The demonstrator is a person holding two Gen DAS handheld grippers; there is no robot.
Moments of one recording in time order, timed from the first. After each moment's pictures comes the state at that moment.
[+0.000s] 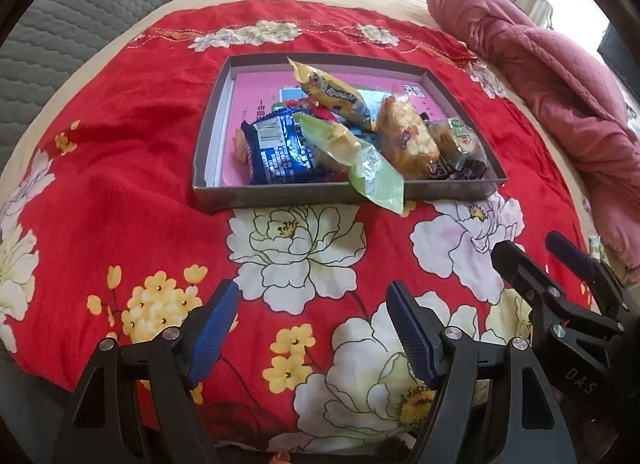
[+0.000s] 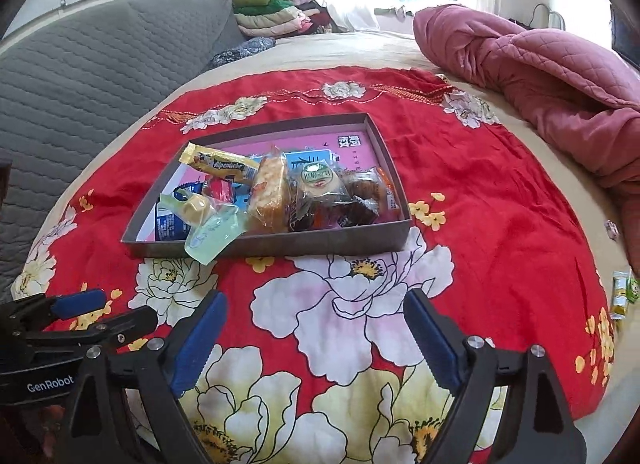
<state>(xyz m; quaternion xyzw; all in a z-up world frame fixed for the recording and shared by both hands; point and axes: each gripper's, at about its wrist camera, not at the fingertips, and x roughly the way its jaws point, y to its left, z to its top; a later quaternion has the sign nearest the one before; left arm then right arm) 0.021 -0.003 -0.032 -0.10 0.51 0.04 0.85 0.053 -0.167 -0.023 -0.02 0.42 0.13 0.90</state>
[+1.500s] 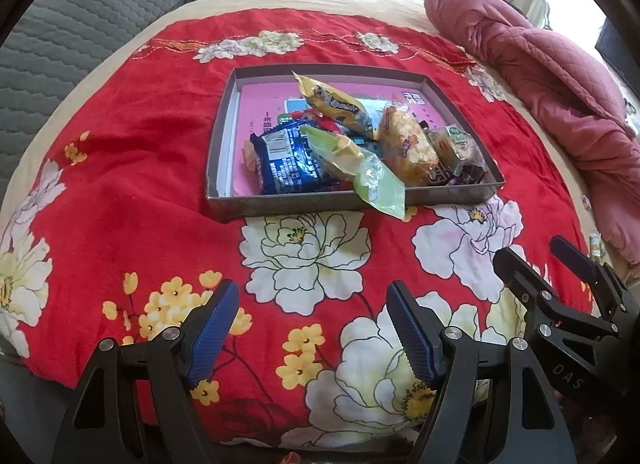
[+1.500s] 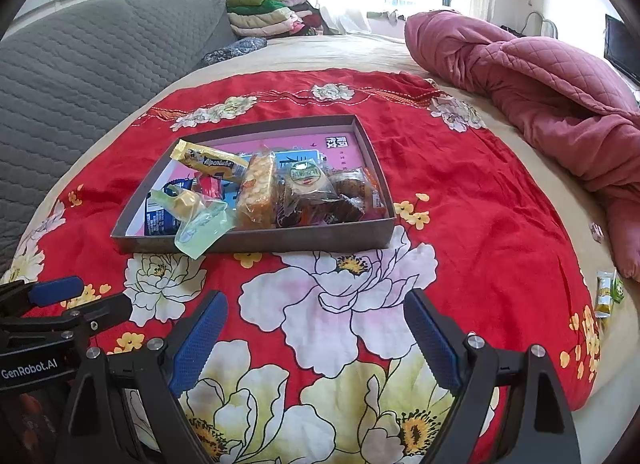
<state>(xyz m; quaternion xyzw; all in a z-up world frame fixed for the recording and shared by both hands) 0.017 0.001 -0.023 -0.08 0.51 0.04 0.86 0.048 -0.167 -0.022 -0.04 0.42 0.11 0.90</state>
